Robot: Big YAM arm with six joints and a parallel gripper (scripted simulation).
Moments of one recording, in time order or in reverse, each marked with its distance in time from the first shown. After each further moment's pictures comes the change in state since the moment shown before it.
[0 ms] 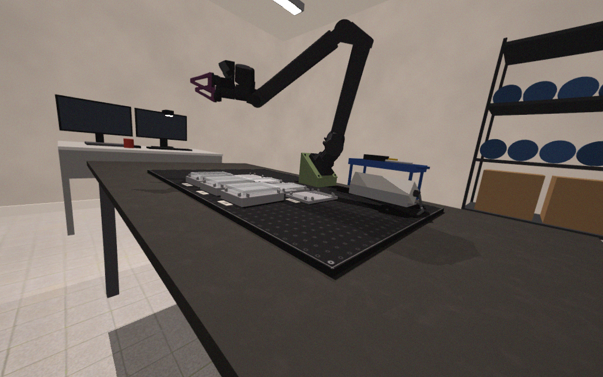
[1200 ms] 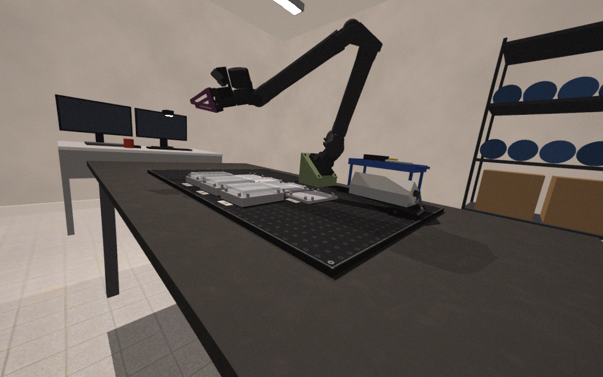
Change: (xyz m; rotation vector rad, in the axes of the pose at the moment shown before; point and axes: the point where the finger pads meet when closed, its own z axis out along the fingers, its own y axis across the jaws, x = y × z) arm 0.074 0.029 -0.006 0.012 0.287 -0.104
